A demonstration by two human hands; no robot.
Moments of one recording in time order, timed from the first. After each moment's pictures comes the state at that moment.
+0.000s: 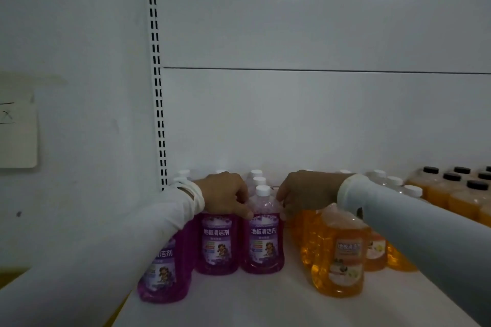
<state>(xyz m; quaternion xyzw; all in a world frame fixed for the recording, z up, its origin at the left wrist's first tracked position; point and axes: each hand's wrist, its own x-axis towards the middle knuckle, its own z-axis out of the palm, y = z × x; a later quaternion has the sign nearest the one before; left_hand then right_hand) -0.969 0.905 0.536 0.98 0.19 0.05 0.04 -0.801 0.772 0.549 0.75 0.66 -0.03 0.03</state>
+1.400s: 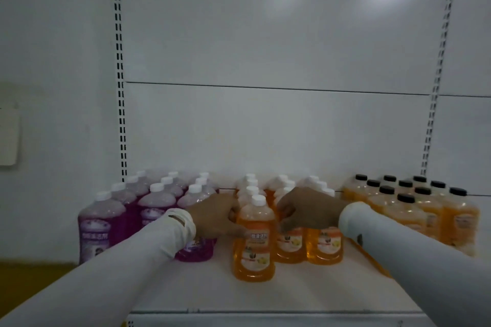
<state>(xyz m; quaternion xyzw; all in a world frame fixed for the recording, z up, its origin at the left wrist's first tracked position) -0.901 0.771 0.508 0.96 0.20 0.11 0.14 -0.727 0.624 0.540 0.77 0.64 -0.04 -0.06</state>
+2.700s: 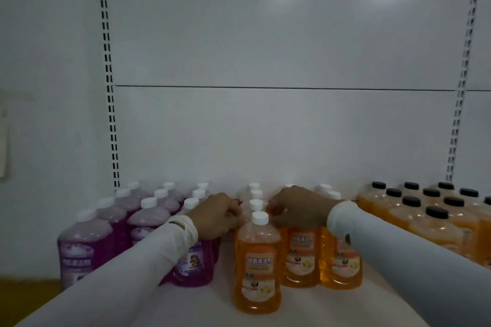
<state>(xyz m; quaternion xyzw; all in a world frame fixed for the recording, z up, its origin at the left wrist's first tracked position) -0.872 0.818 0.509 0.95 0.21 0.18 0.16 -0.689 0.695 0.532 0.73 0.68 0.03 -0.06</state>
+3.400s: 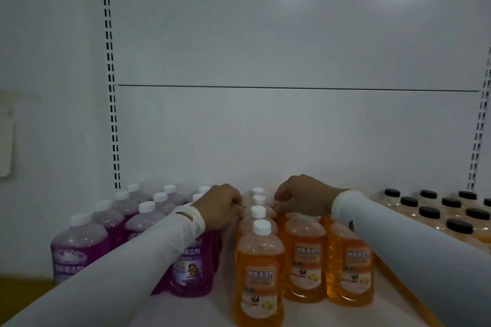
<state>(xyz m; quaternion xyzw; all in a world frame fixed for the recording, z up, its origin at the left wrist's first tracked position) -0.849 0.833 0.525 0.93 0.28 0.20 0.11 -0.664 0.716 0.556 0.75 0.66 0.03 -0.08</state>
